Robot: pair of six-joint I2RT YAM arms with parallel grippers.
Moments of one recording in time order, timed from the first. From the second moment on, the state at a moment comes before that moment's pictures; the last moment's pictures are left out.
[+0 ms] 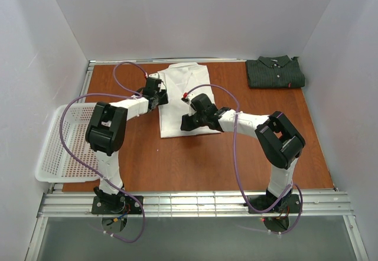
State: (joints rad) left arm -0.34 1.98 1.25 -0.06 -0.12 -0.39; right arm 0.78 1.85 1.16 -0.12 -0.23 0.30
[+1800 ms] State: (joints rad) left arm -0.22 1.86 1.09 -0.06 -0.04 -0.59; right arm 0.82 1.80 1.12 -0.12 -0.22 0.31
